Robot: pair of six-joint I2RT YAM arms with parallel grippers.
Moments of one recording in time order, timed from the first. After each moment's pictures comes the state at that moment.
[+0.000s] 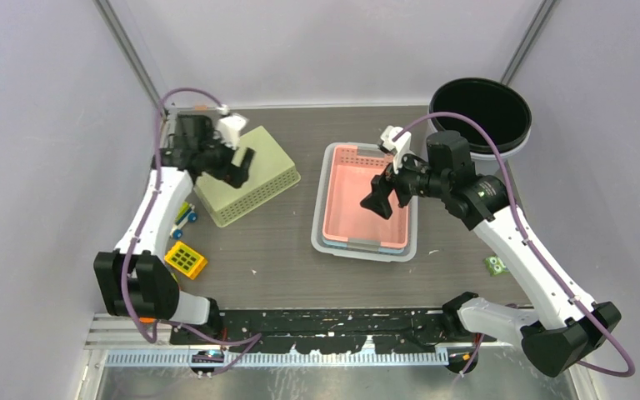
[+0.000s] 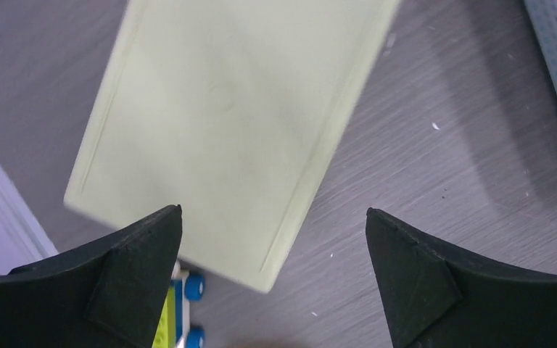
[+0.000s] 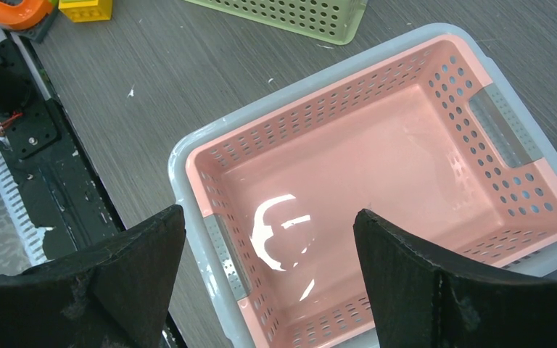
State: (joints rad) left arm 0.01 1.41 1.30 -0.70 0.30 0.37; right arm 0.47 1.10 1.21 -0.66 -0.49 -0.21
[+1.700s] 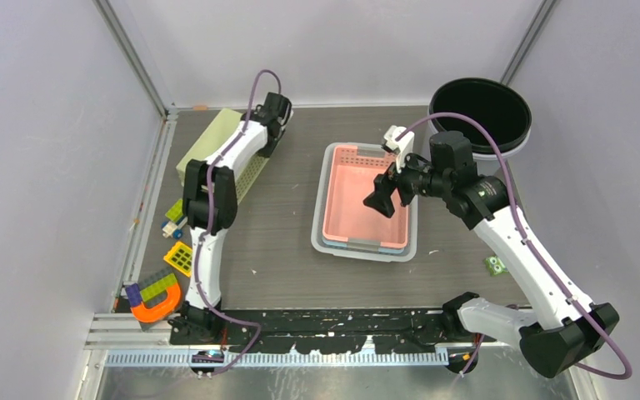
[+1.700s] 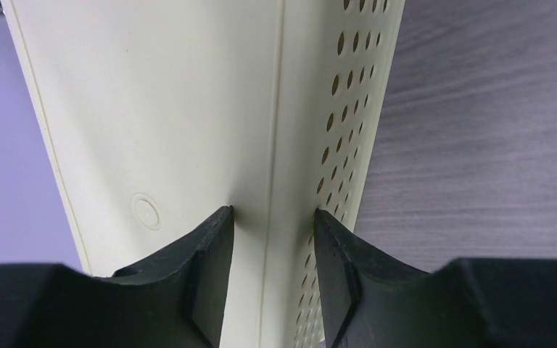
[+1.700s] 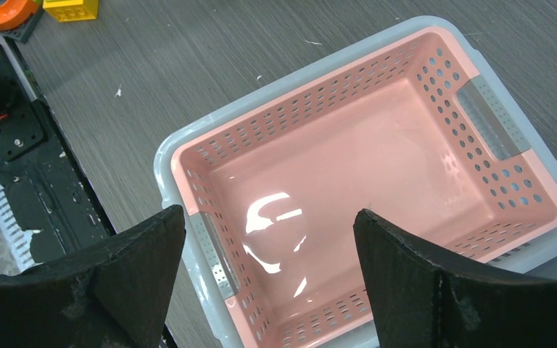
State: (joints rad) left arm -0.34 2.24 1.95 -0.75 -0.46 0.28; right arm 0.43 1.10 1.19 -0.64 -0.51 -0.22
